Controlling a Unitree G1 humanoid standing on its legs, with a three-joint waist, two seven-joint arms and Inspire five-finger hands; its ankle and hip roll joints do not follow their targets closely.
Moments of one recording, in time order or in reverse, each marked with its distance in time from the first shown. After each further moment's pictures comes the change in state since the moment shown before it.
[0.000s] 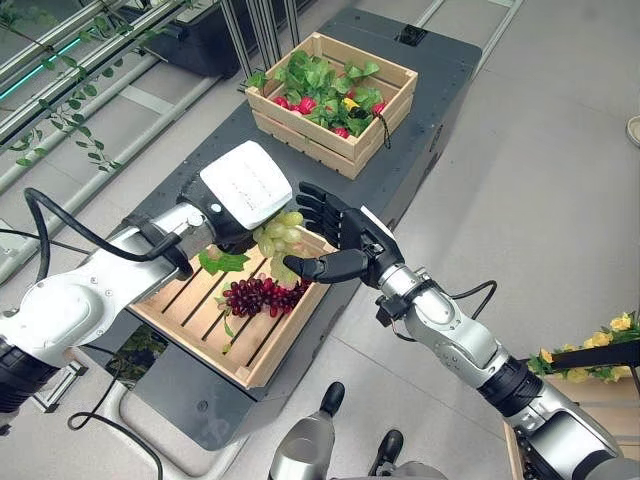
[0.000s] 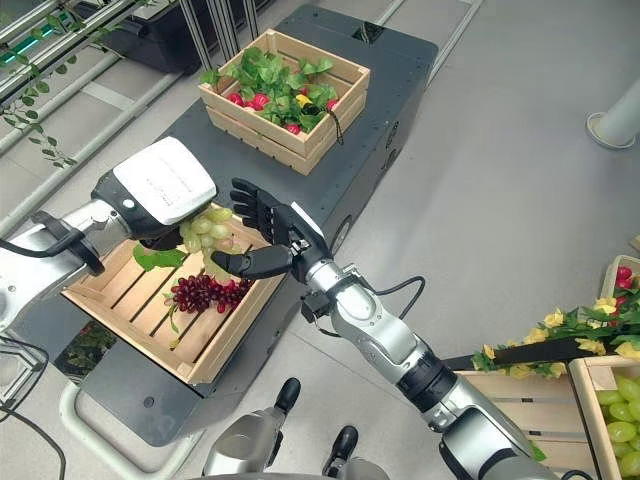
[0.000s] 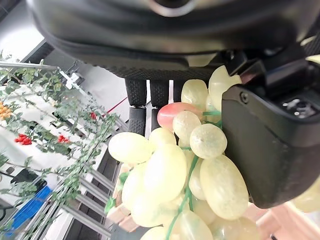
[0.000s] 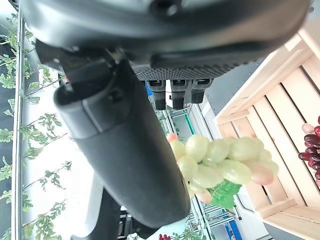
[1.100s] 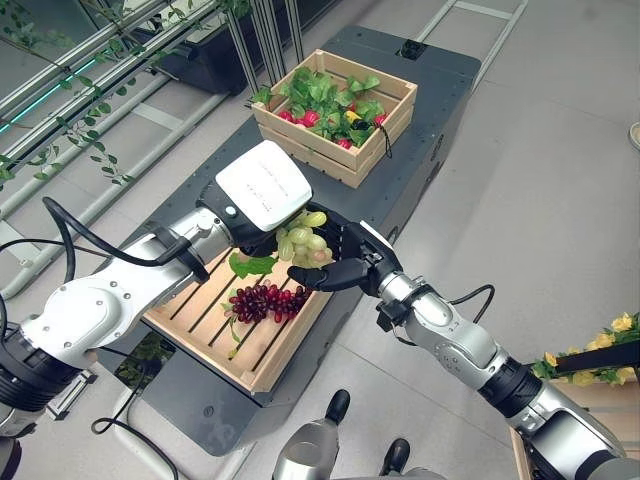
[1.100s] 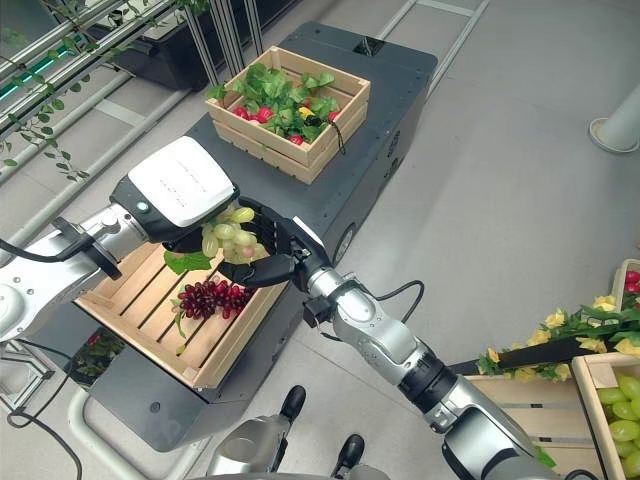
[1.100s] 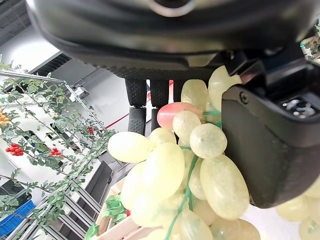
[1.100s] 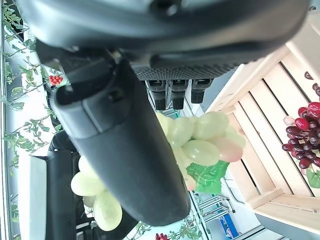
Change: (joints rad) left arm 0.000 -0.105 0.000 -0.001 -0.049 -0.009 0.062; right arm 0.000 -0.010 0.032 0.042 0.068 0.031 0.000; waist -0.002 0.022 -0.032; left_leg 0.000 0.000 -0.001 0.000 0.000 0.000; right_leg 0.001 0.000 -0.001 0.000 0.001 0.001
